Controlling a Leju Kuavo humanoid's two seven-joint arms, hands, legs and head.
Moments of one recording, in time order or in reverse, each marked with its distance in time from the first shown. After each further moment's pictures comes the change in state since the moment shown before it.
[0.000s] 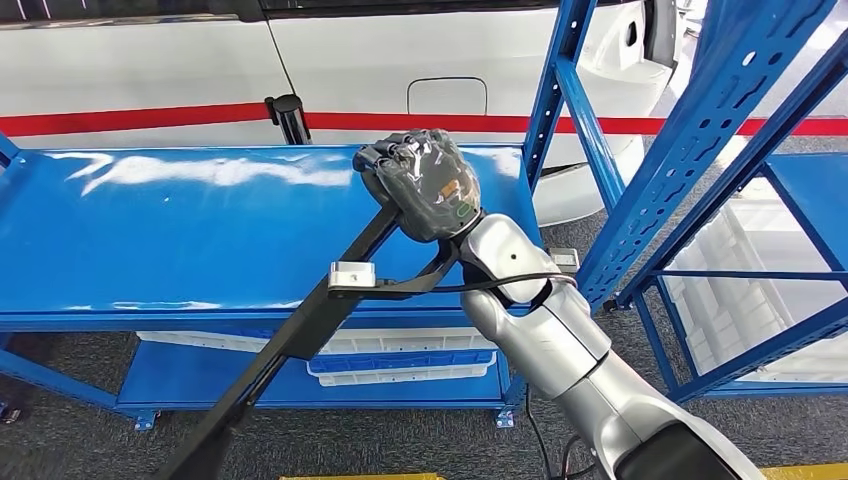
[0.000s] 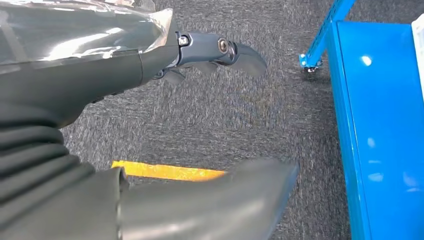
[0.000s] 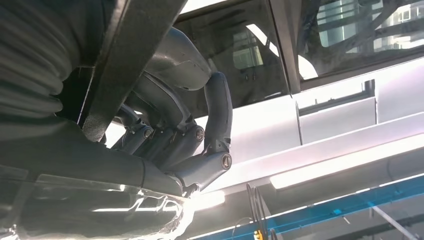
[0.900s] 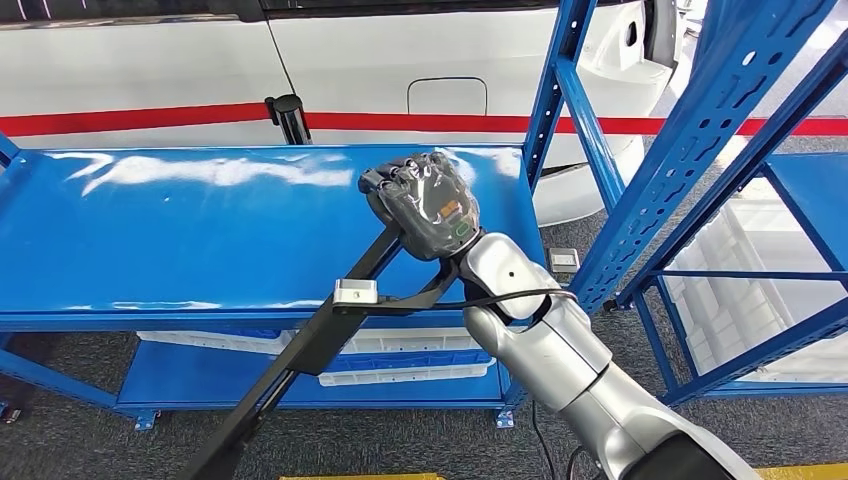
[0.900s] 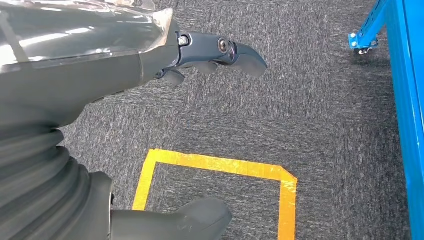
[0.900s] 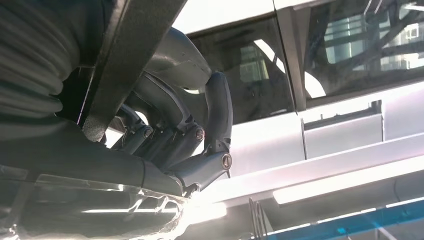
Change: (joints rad) left arm -0.001 0.002 0.002 0.000 -0.038 -0.025 0.193; right arm 0.047 -0.030 0.046 -0.004 0.013 -0.012 0.042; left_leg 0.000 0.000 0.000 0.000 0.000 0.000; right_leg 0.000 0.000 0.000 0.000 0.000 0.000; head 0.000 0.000
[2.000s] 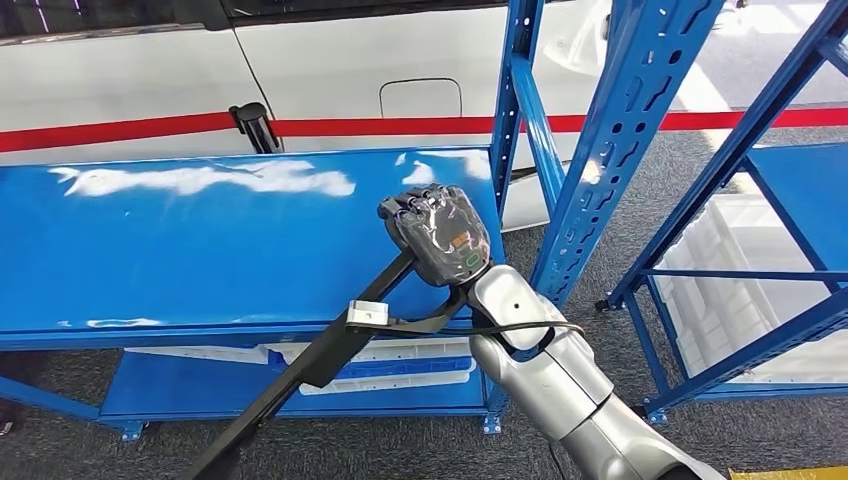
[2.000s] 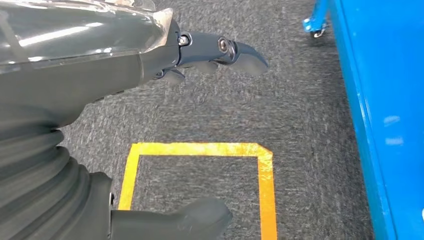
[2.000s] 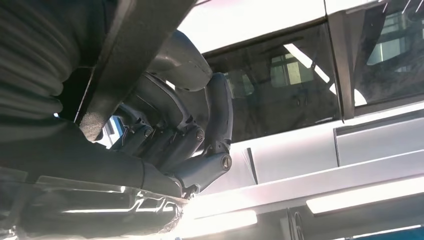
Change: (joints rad) left arm -0.025 0.004 -0.024 0.000 -0.090 -0.020 0.021; right arm 0.119 -0.009 -0.053 -0.020 0.103 -0.022 0.027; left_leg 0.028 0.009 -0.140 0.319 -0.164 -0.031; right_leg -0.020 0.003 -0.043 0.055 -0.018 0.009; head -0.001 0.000
